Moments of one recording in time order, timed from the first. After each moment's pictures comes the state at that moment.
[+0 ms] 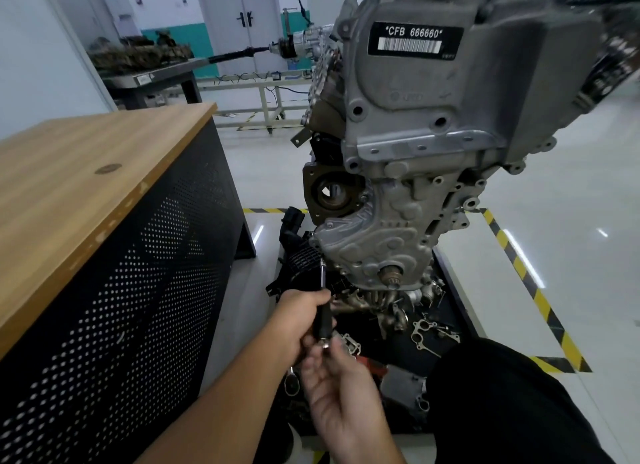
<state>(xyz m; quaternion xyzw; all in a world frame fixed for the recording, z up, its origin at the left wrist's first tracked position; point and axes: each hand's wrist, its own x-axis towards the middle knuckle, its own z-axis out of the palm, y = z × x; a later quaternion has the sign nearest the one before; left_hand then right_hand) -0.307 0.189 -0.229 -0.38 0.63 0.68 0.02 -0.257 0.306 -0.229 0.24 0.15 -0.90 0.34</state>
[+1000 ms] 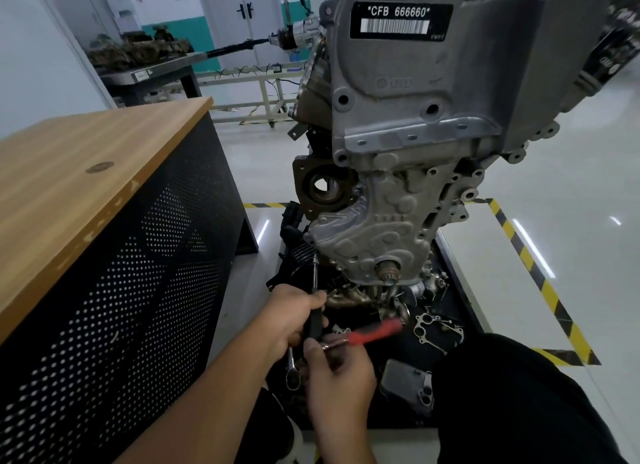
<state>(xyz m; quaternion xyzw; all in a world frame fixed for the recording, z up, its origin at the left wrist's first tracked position) -0.308 0.181 -0.226 -0.37 0.70 0.61 0.04 -0.258 0.297 -0.251 0.18 0.48 -0.84 0.18</state>
